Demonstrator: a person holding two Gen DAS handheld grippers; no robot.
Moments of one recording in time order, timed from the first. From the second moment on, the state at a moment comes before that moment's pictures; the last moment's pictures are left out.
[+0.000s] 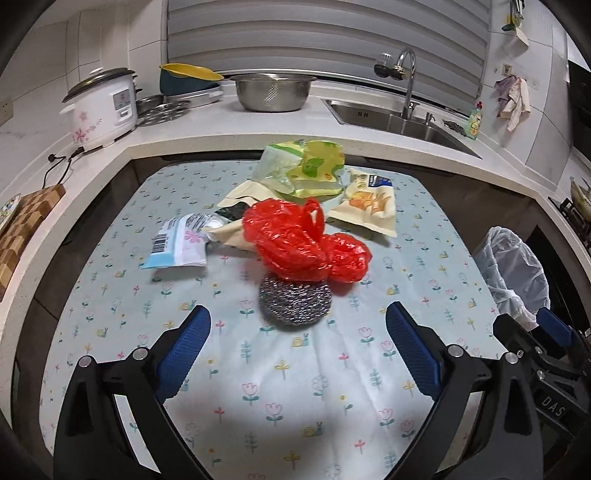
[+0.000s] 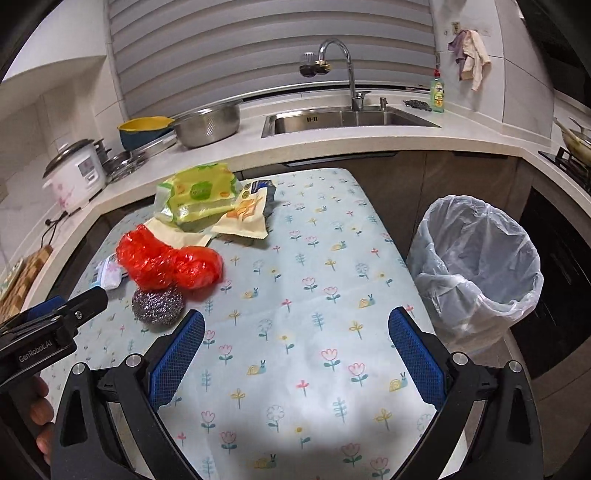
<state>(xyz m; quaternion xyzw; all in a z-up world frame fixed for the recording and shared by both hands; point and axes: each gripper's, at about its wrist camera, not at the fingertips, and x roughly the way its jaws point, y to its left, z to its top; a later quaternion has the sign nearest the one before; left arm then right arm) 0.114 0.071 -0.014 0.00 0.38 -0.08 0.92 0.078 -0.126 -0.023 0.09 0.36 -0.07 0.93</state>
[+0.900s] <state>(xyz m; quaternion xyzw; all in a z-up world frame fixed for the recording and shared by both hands) 0.132 0.120 -0.052 -0.01 0.42 -0.03 0.91 0.115 -0.076 -0.036 0.06 0.37 -0.08 0.92</state>
